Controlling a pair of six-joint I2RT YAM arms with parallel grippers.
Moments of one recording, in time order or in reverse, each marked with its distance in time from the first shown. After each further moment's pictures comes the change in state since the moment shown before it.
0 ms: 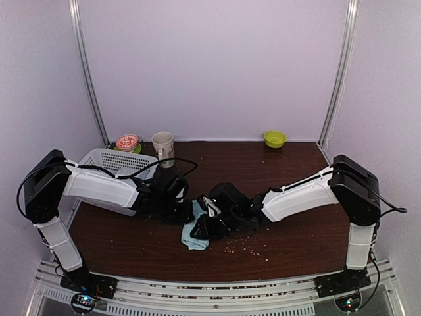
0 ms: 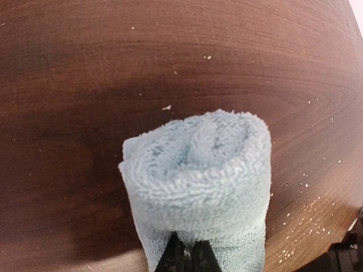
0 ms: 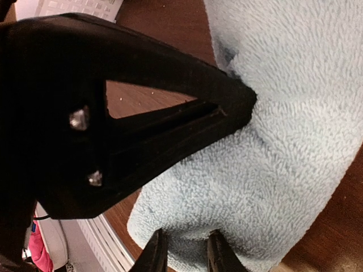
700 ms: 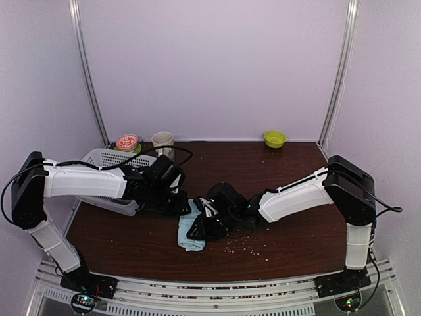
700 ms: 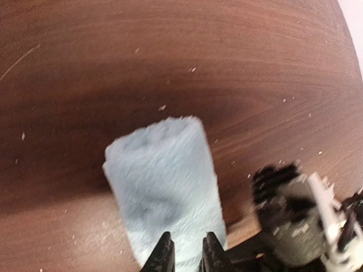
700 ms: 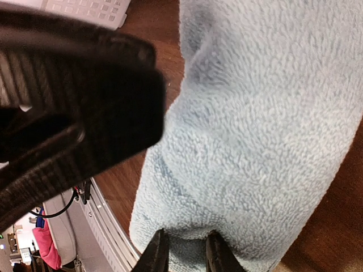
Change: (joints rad) left arm 0.007 -0.134 0.070 -0.192 0.003 0.022; right arm -0.001 0.044 0.020 0.047 -0.048 0.022
